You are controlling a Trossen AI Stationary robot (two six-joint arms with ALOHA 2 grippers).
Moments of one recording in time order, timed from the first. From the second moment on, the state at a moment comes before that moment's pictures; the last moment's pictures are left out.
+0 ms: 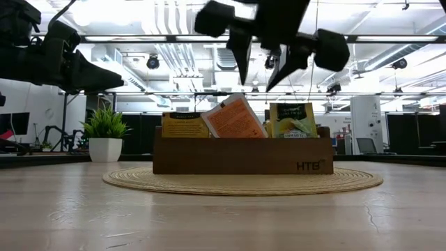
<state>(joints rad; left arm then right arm) 0.03 0.17 0.01 0.07 -0.33 0.03 0.41 2.27 1.96 -1.51 0.93 2.28</state>
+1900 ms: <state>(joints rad) 0.03 0.17 0.01 0.07 -0.33 0.03 0.36 2.30 1.96 -1.51 0.55 2.13</state>
